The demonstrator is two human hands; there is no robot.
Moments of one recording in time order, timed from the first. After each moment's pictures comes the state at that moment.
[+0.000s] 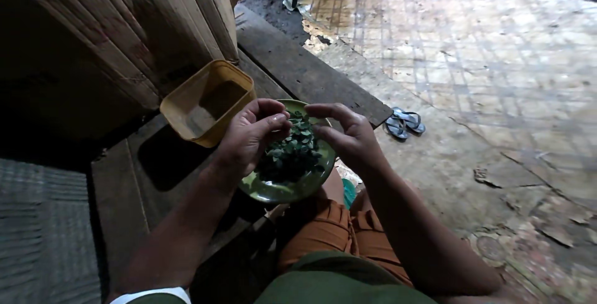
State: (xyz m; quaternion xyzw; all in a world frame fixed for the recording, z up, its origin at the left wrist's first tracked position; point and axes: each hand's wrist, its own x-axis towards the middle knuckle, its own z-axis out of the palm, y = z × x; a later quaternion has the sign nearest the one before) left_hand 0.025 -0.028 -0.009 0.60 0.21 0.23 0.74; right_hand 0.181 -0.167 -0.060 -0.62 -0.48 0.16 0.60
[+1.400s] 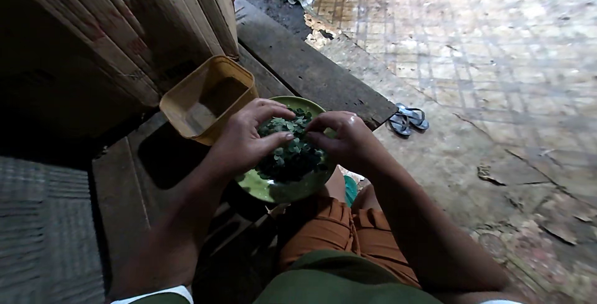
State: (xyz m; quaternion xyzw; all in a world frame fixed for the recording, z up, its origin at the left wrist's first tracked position) left_hand 0.011 -0.006 -0.008 0.91 0.09 0.19 0.36; right_hand 0.185 -0.165 -0.055 -0.67 -0.59 0.09 0.43
